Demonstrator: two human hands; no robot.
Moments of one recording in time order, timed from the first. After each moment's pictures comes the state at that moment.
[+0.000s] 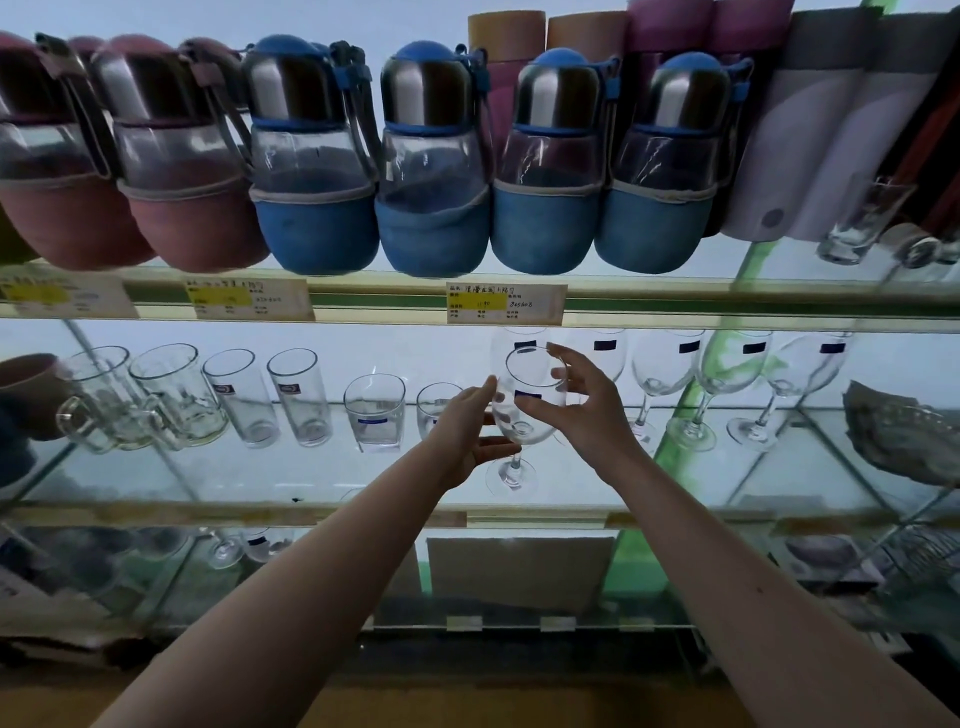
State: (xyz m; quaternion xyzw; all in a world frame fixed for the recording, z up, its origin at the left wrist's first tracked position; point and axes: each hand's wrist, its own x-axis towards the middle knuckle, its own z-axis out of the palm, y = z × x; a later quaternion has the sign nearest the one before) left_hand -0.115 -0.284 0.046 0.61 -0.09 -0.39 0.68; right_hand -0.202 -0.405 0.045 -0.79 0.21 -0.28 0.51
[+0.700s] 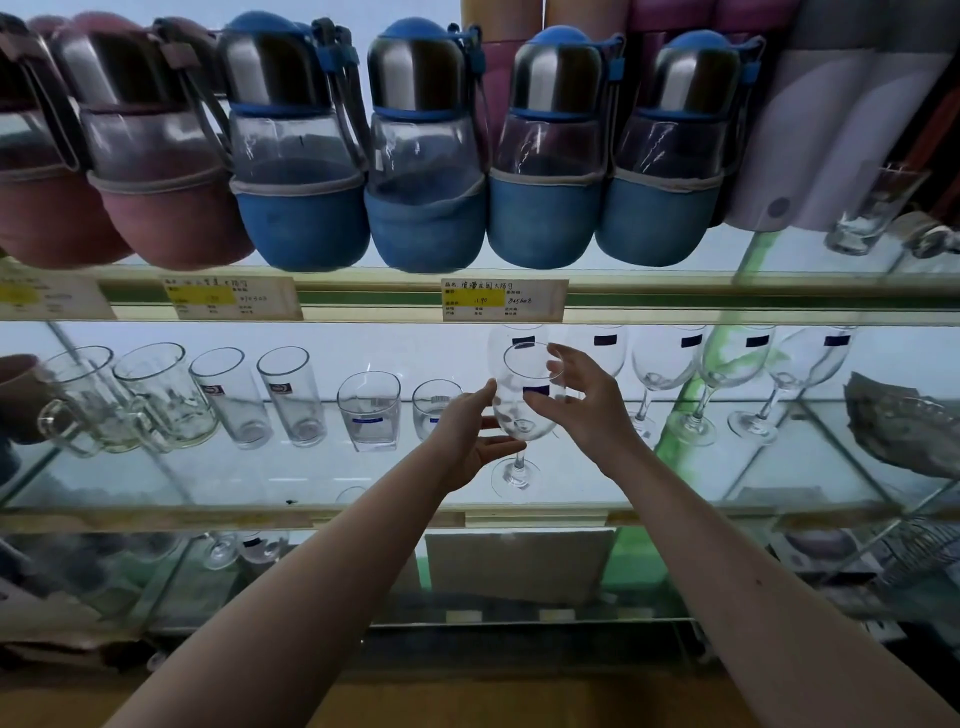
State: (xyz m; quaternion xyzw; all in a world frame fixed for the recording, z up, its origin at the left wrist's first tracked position) left_hand -0.110 -0.290 0.038 0.57 -0.05 -0.43 0.70; right_hand -0.197 -0.413 0.041 -0.78 0.20 -0.27 0.53
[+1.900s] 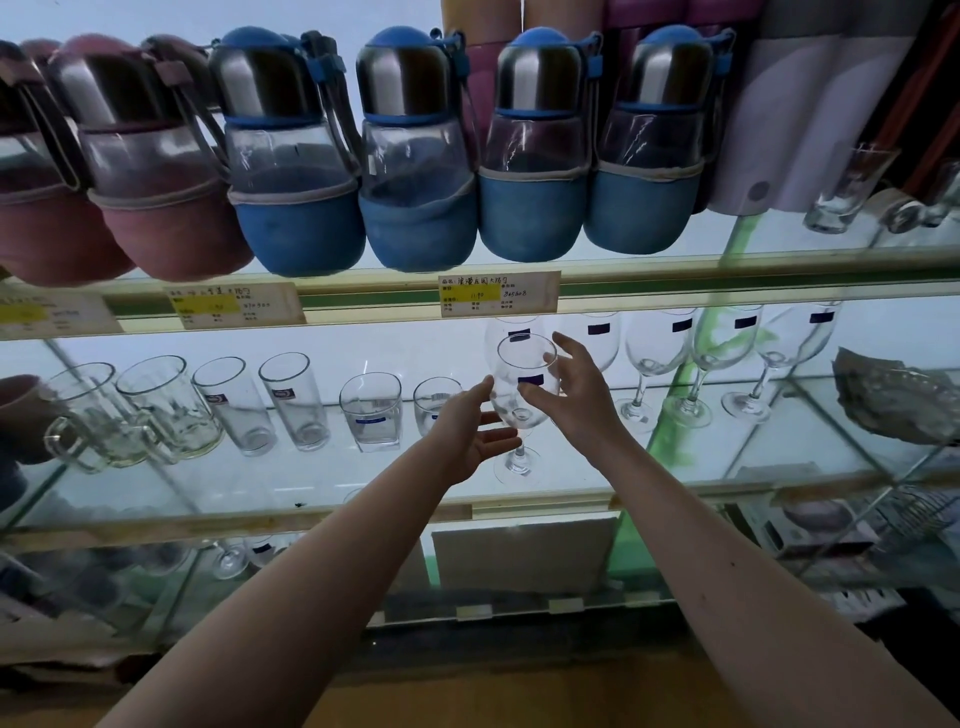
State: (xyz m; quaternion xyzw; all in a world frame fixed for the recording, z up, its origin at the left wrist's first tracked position) left_hand -0.113 -0.285 0.043 0.58 -0.04 -0.44 0.68; right_hand -0.197 -0.394 0.044 -0.77 0.23 -0.27 0.53
